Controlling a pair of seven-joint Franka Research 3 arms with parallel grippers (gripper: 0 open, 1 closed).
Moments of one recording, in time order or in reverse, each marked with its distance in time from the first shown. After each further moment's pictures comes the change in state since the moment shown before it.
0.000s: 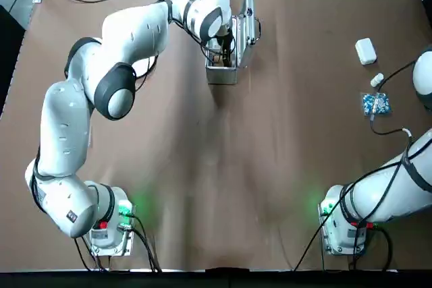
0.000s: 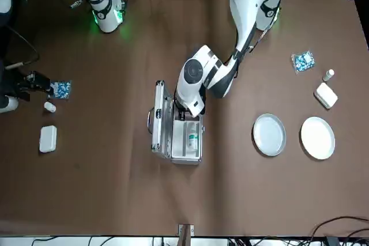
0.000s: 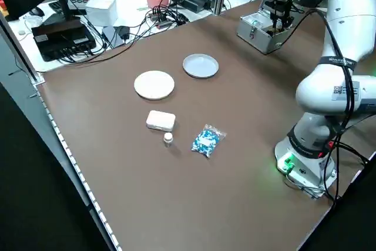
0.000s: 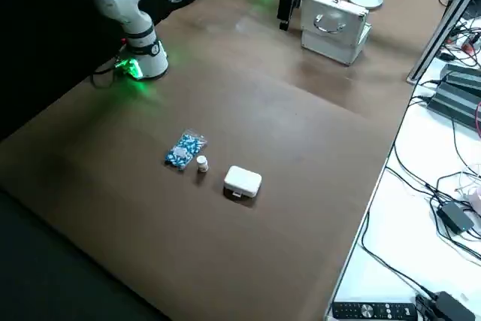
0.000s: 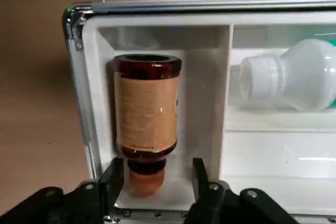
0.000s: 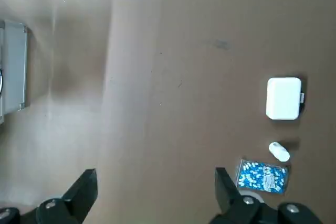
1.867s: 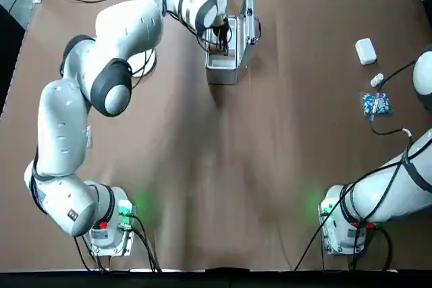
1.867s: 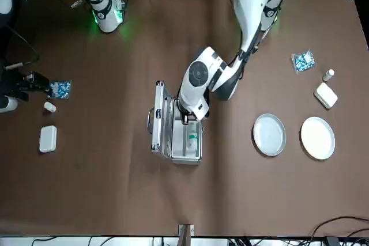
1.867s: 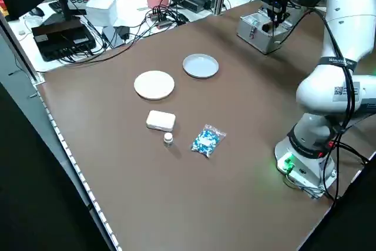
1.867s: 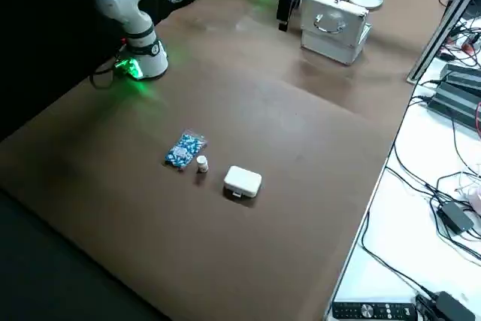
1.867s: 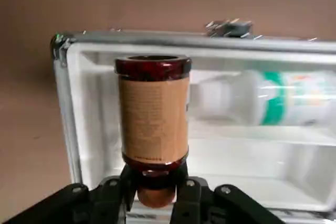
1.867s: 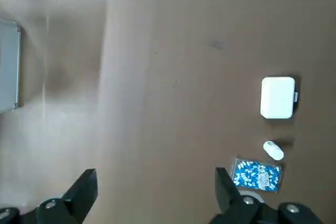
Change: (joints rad) left arm 0.052 -0.031 -0.003 0.020 0.001 -0.015 -0.020; right arm 0.000 0.000 0.000 0.000 -0.020 0.002 0.000
